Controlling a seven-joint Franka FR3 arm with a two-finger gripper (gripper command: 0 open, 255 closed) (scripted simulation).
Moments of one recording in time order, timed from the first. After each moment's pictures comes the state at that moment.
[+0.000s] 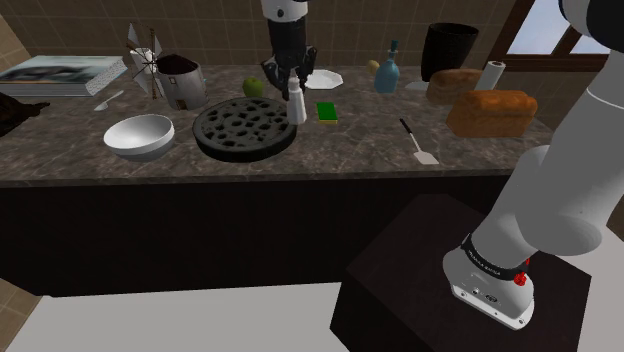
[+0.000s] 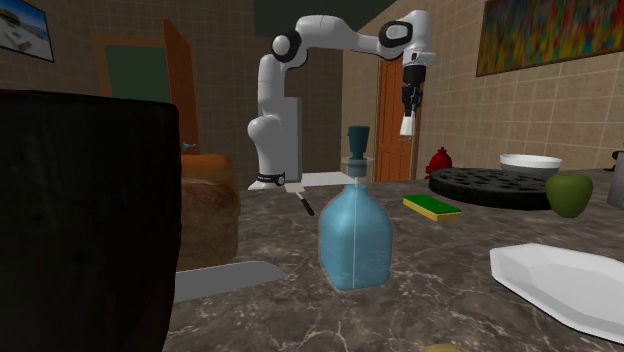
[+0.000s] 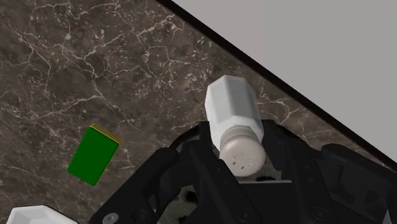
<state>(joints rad) 0.28 0.06 0.07 -1.67 -0.10 1.70 0.46</state>
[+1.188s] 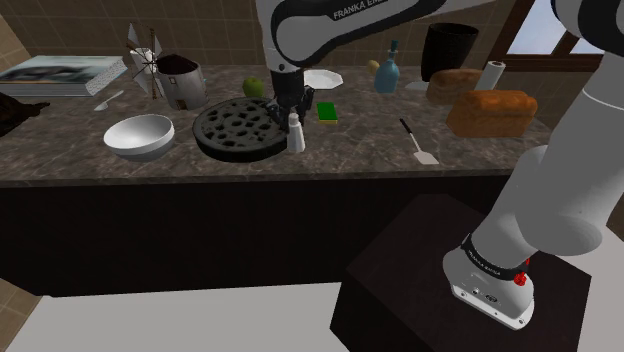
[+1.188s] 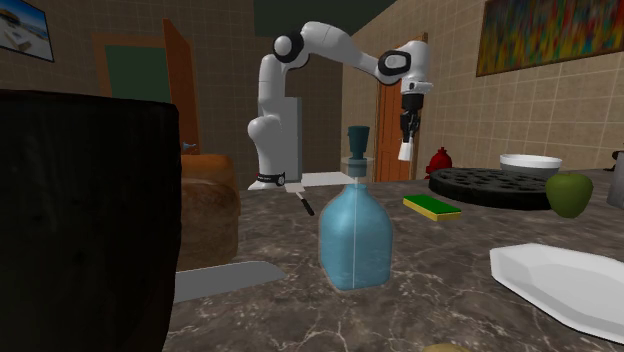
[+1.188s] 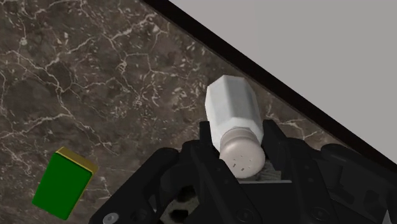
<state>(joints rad) 0.28 0.08 0.07 -1.88 -0.11 1.94 0.49</state>
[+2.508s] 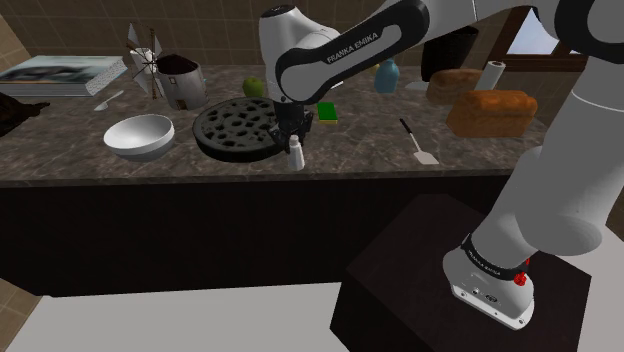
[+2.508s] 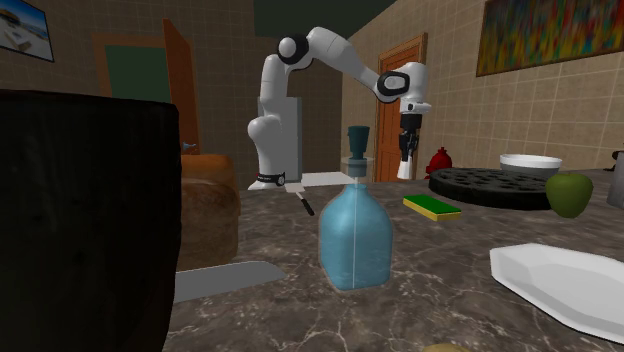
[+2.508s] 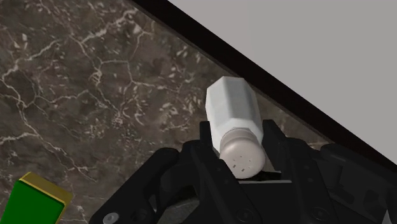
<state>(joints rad) 0.28 0.14 0.07 -1.99 -0.12 2.10 0.51</state>
